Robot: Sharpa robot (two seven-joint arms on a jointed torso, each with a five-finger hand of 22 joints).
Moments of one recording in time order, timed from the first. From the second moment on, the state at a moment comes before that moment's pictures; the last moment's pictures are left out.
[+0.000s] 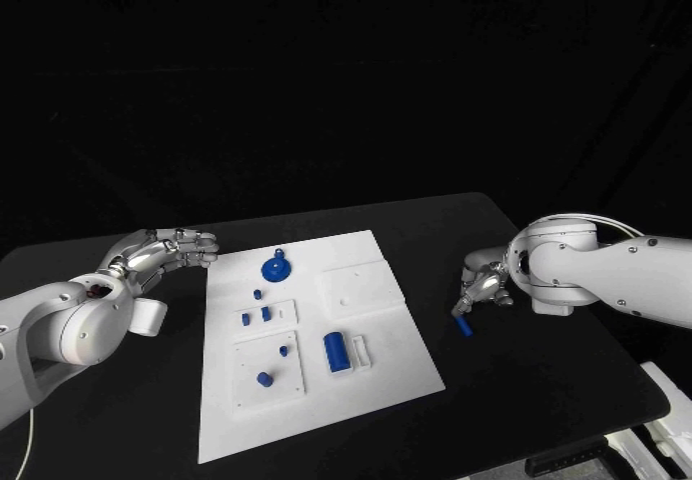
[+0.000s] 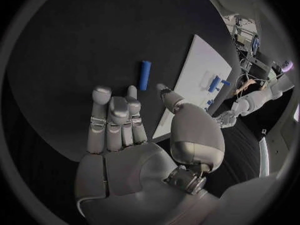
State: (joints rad) left arm 1.30 -0.74 -0.11 1.22 -0.13 -0.14 0.26; left_hand 1.09 -0.10 0.56 -0.28 0.13 0.87 0.17 0.30 0.48 1.14 0.15 0.07 0.08 0.86 0.15 0.51 0.28 0.04 0.61 0.04 0.51 1.27; right arm 1.40 -1.27 -0.20 1.70 -1.25 0.24 -0.53; right_hand 0.81 -0.23 0.63 -0.09 0.05 1.01 0.10 0.21 0.68 1.14 -0.02 1.10 1.14 1.32 -0.12 1.17 1.10 0.23 1.23 -0.05 0.81 1.31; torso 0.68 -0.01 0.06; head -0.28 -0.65
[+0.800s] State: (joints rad) left arm 1.30 -0.74 -0.11 1.22 -0.13 -0.14 0.26; left_hand 1.09 -0.10 0.56 -0.28 0.13 0.87 0.17 0.30 0.48 1.14 0.15 0.07 0.08 0.86 0.15 0.51 0.28 0.04 0.61 0.04 0.51 1.27; right arm 1.36 -1.24 -0.20 1.70 -1.30 0.26 -0.53; right_hand 0.83 -0.22 0.62 -0.09 0.05 1.01 0.09 0.22 0.83 1.14 -0.02 1.10 1.14 1.32 -0.12 1.17 1.10 0.23 1.23 -0.05 0.81 1.31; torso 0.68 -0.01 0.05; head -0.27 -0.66
